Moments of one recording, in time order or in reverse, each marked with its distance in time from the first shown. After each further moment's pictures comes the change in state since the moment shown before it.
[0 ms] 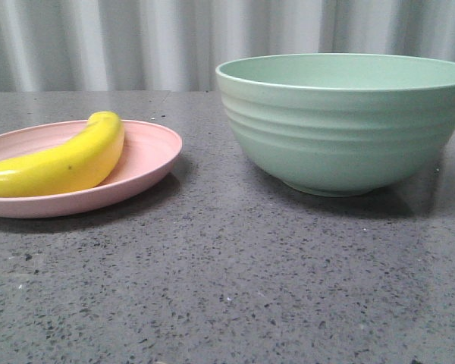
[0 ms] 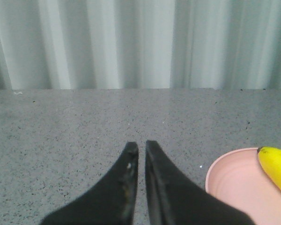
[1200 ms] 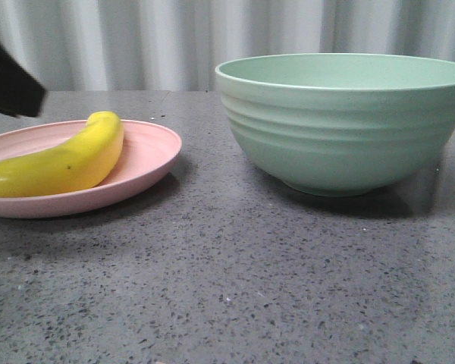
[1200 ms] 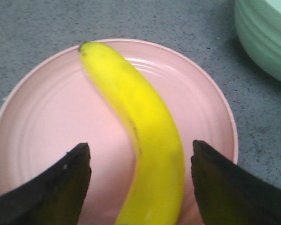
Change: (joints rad) left arm -0.519 0.680 -0.343 -0.034 0.234 -0.012; right arm 0.000 0.044 0.000 0.006 -0.002 0.000
